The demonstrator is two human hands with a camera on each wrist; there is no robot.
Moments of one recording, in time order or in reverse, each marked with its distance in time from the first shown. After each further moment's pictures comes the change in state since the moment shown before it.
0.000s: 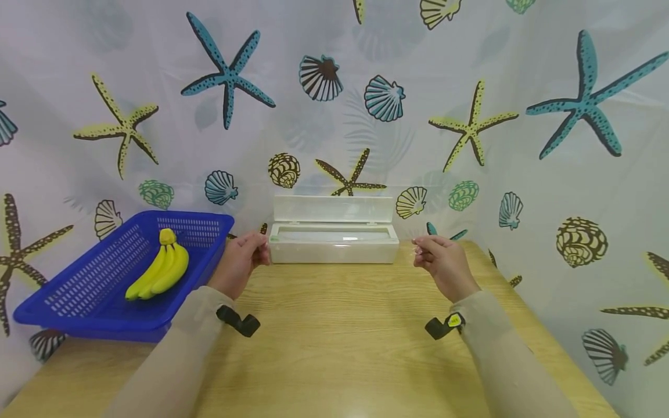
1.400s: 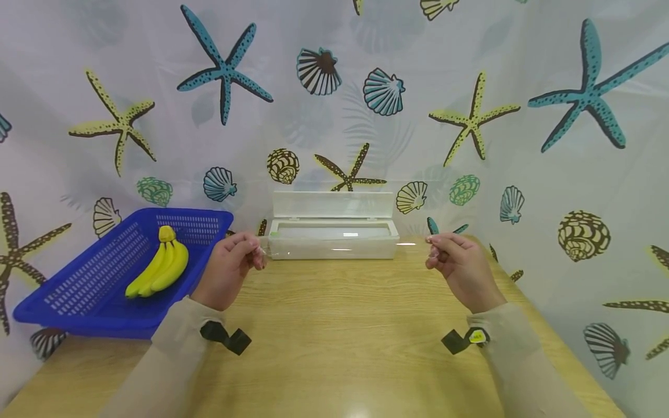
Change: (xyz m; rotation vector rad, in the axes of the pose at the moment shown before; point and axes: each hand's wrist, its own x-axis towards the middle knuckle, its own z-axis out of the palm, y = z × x) left_hand -0.046 0.029 0.007 -0.081 -0.082 0.201; right_hand -0.041 -0.023 -0.003 0.157 -0.146 -0.139
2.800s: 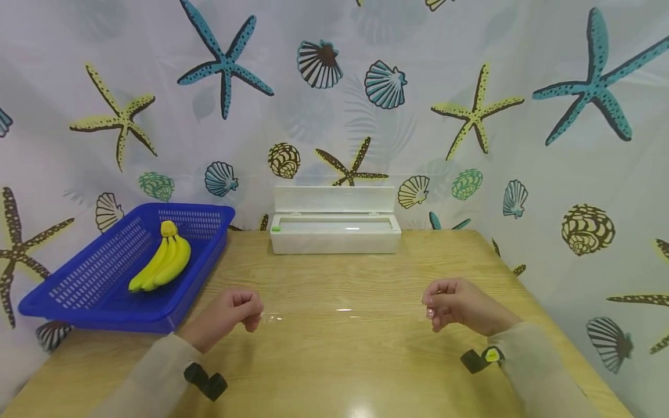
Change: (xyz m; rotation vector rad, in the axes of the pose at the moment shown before) left_hand -0.054 -0.044 -0.029 0.361 -0.365 -0.279; right_hand -0.030 0.036 -0.051 -0.320 -0.480 0.456
